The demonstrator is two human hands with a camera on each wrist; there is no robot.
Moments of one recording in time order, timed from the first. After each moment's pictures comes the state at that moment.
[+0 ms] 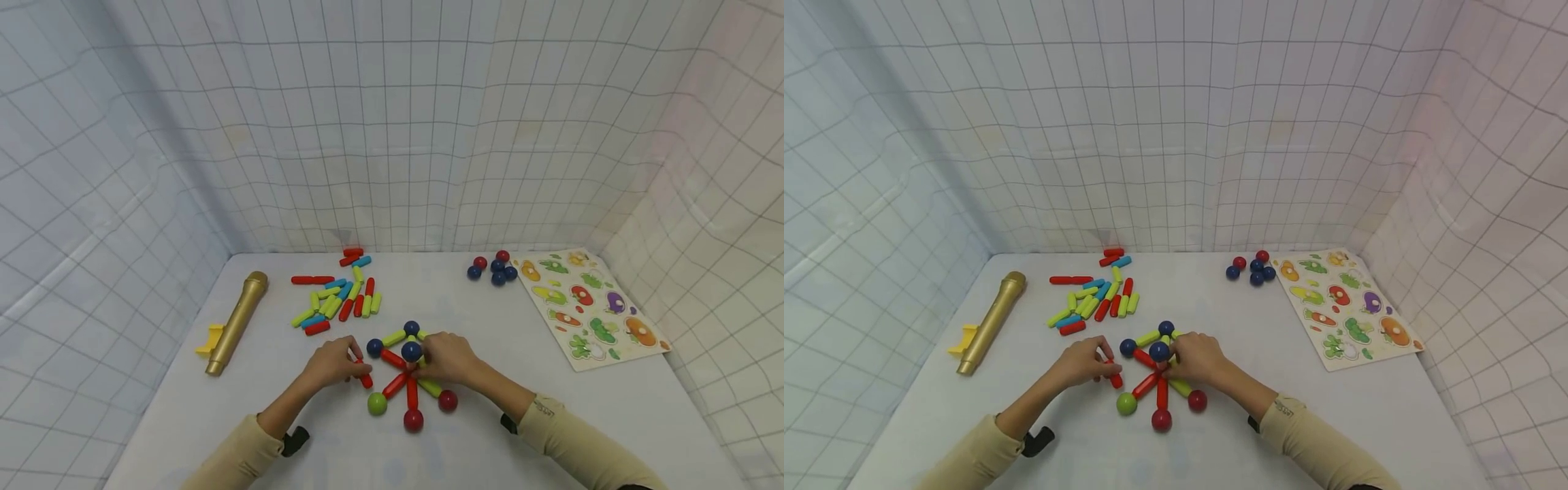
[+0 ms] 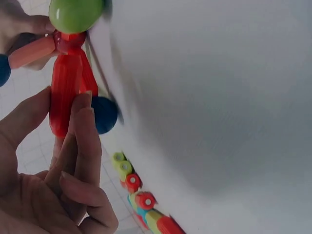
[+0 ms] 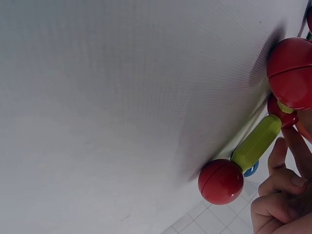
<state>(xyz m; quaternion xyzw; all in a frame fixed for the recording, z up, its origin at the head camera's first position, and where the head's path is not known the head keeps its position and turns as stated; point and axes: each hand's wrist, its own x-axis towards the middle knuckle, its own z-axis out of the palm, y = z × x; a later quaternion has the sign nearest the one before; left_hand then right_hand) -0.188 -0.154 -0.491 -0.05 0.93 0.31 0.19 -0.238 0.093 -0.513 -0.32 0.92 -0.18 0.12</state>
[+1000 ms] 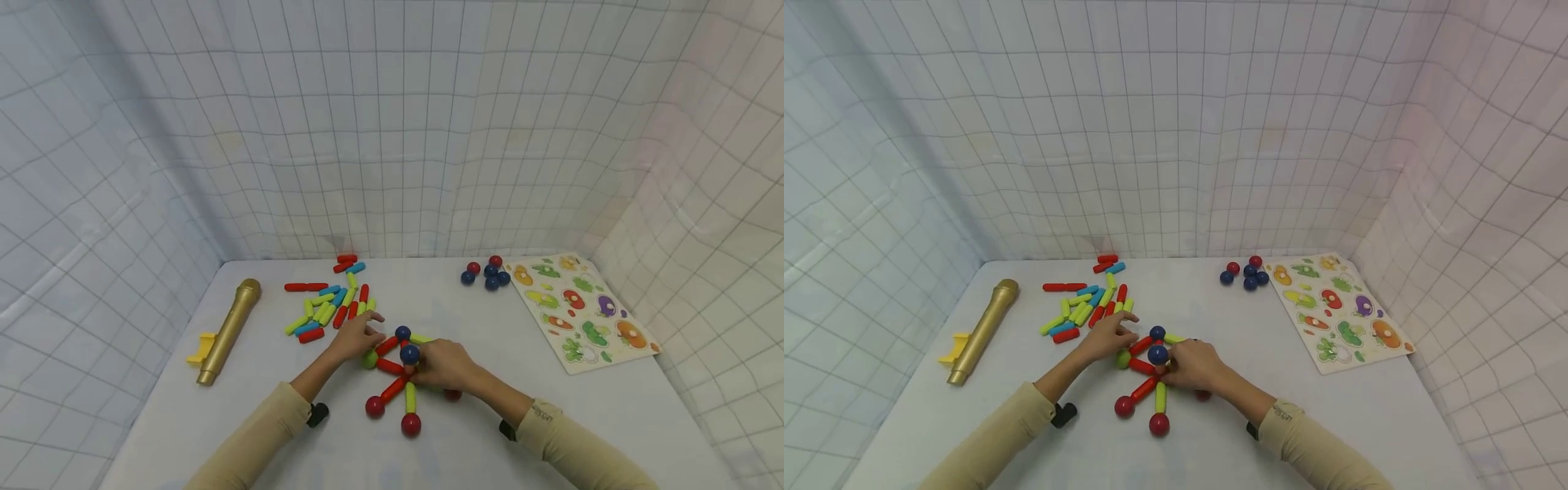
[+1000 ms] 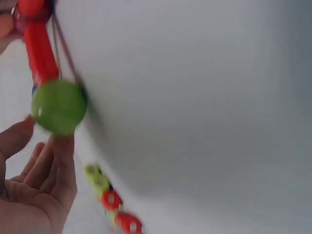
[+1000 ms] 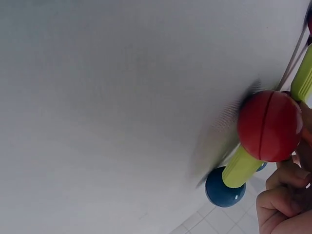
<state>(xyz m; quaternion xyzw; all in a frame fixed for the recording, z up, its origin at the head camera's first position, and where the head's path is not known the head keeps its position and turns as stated) -0.253 -0.136 -0.516 0.01 0.92 0.38 0.12 -0.237 0.100 -0.518 -0.34 0.91 -0.21 0.12</state>
